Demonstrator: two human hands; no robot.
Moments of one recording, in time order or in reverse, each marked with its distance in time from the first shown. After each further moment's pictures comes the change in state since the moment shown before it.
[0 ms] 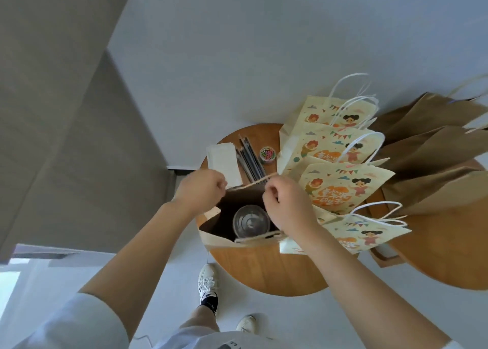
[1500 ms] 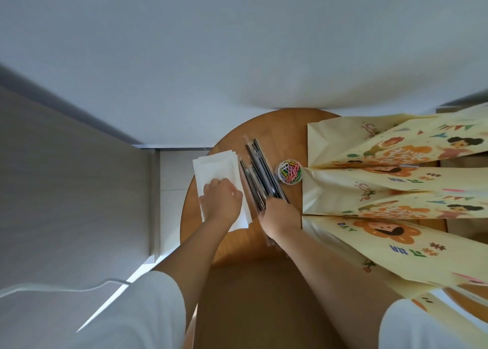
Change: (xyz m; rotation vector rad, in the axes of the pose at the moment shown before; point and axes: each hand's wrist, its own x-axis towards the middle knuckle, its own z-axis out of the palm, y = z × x) left_hand 0.259 -0.058 0.124 -0.188 -0.013 -0.436; right_hand 0.198 0.117 0.180 -0.274 -0.649 0.530
